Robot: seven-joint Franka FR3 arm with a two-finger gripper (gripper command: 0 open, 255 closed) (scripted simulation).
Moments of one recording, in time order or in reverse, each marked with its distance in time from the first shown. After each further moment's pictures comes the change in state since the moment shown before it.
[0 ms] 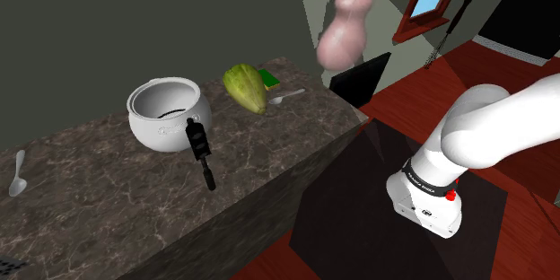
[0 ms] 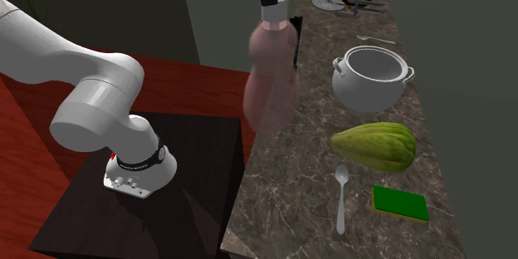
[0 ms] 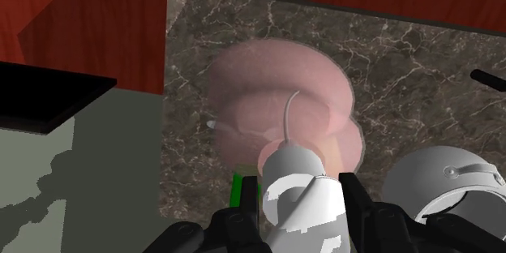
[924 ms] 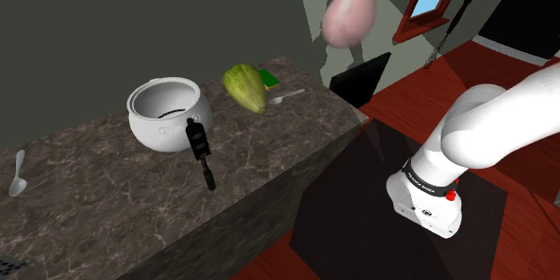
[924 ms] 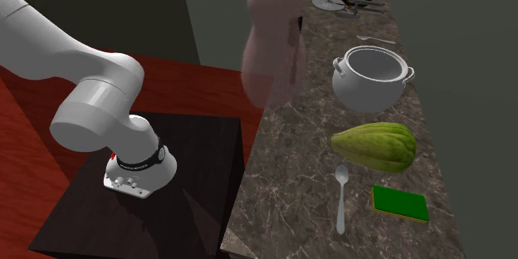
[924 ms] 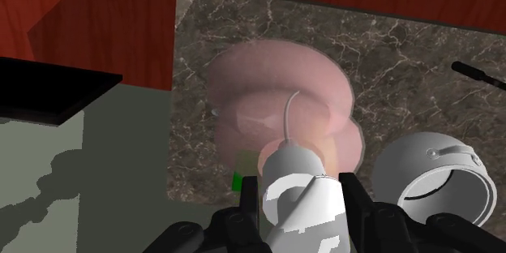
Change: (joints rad) arm 0.001 0.130 0.000 0.317 0.001 -0.187 -0.004
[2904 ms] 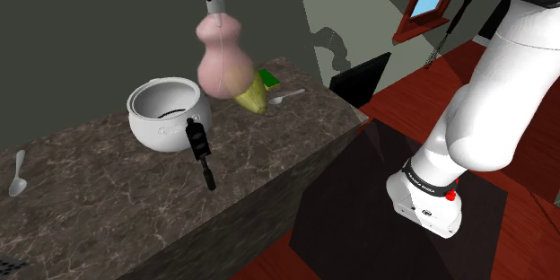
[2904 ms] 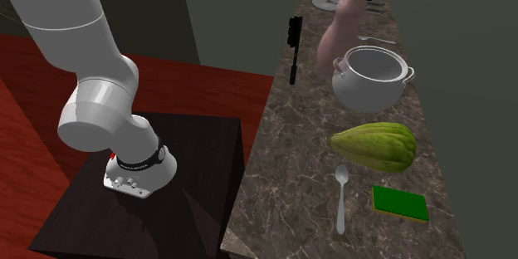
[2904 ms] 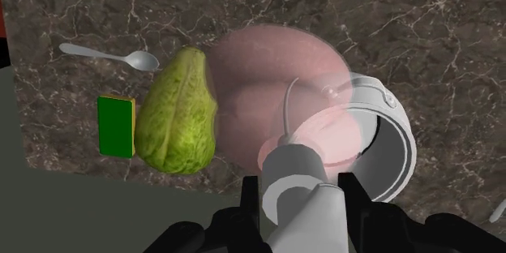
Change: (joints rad) arm 0.164 0.645 0.355 0.300 -0.121 0.309 0.509
